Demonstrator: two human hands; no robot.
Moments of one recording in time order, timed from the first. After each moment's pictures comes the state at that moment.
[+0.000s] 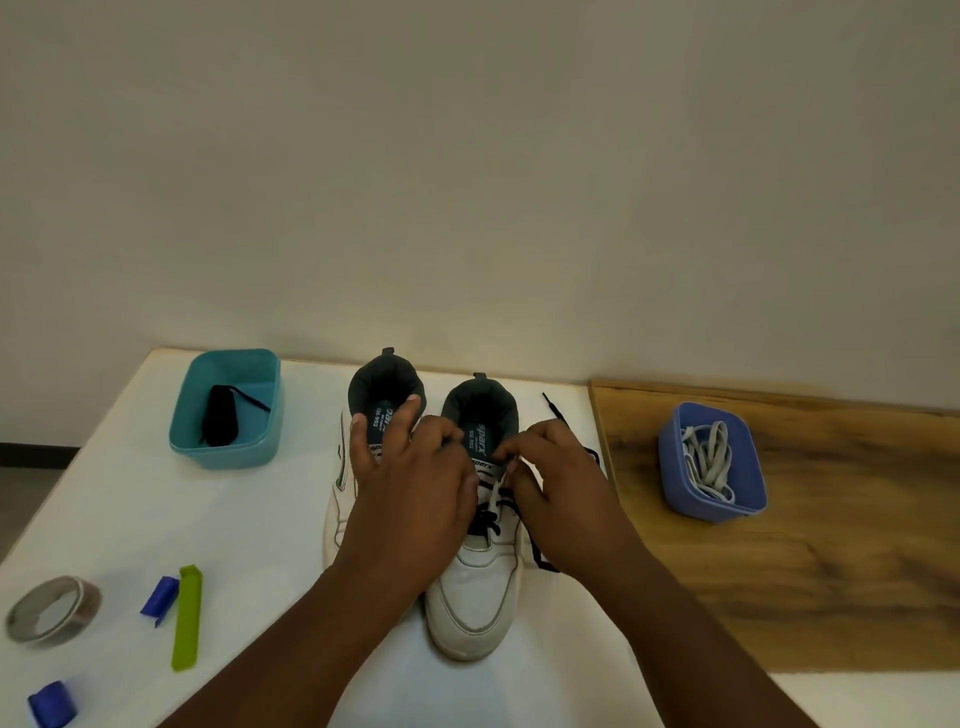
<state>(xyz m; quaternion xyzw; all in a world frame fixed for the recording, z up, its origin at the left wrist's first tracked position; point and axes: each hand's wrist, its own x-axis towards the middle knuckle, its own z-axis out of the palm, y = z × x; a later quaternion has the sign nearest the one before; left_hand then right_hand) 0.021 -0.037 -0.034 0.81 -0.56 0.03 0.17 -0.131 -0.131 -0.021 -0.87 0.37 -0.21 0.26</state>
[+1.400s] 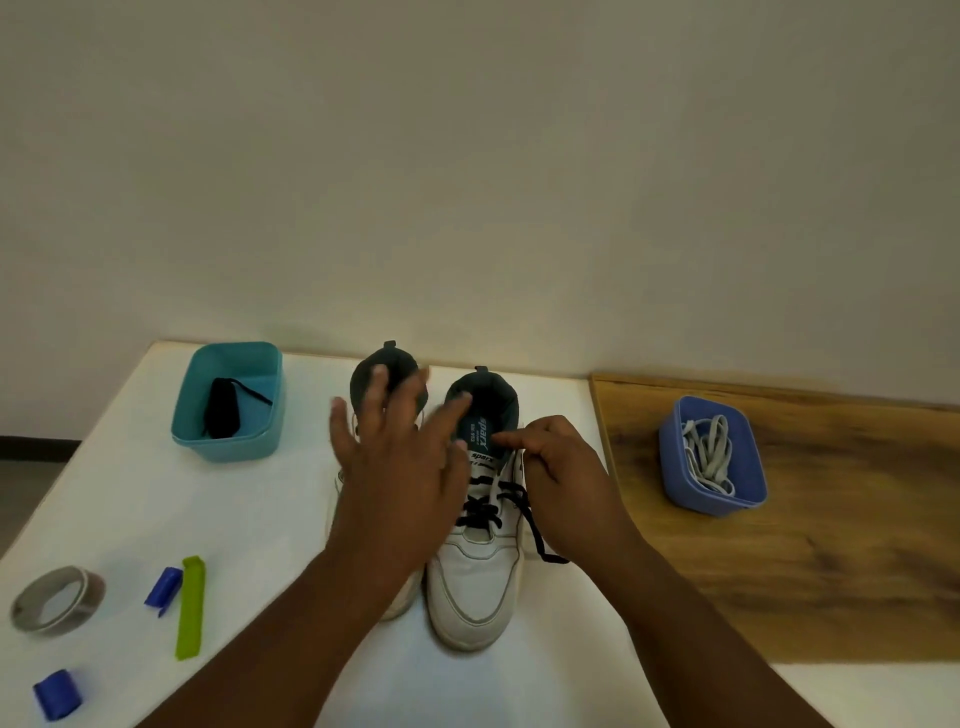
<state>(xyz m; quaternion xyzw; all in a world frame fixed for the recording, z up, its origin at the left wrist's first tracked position) 0.025 -0.033 -0.018 0.81 -0.53 0.00 0.25 -0.128 -0.131 -0.013 -0.82 0.42 -0.18 0.34</state>
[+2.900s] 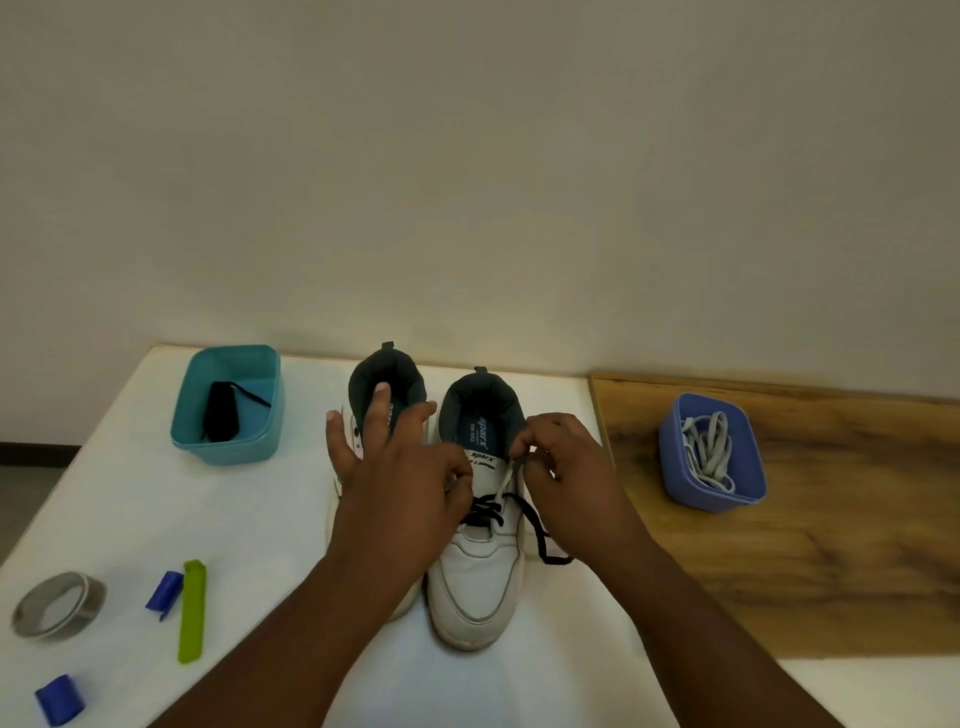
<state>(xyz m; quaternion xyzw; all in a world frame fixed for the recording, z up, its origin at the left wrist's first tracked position) 0.024 -0.028 -0.023 0.83 -0.53 -0.04 0.17 -0.136 -0.137 -0.021 -0.83 0.41 -0.21 0.32</state>
